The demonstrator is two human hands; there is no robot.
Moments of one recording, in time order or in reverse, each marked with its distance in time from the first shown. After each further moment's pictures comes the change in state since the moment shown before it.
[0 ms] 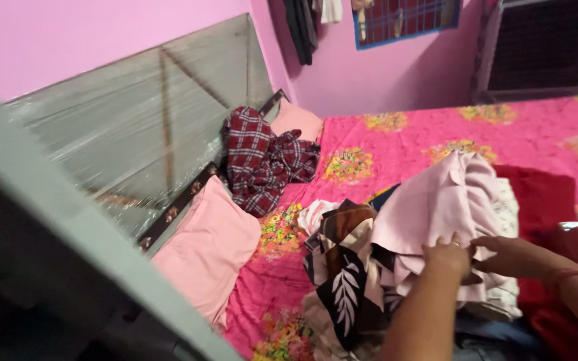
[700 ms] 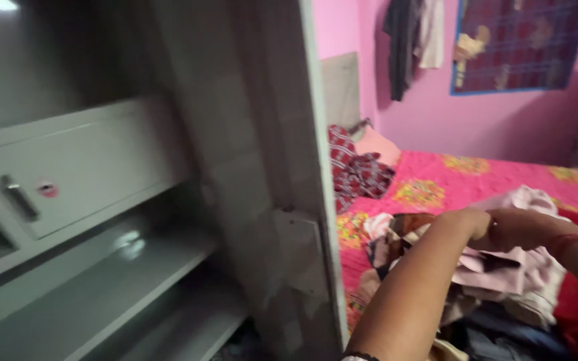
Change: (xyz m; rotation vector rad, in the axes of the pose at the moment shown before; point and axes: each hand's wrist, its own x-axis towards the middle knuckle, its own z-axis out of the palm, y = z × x) left_hand -0.161 -0.015 -0.146 -0.156 0.241 -0.086; right_hand -0.216 -0.297 -0.153 -0.072 -0.088 -0.051
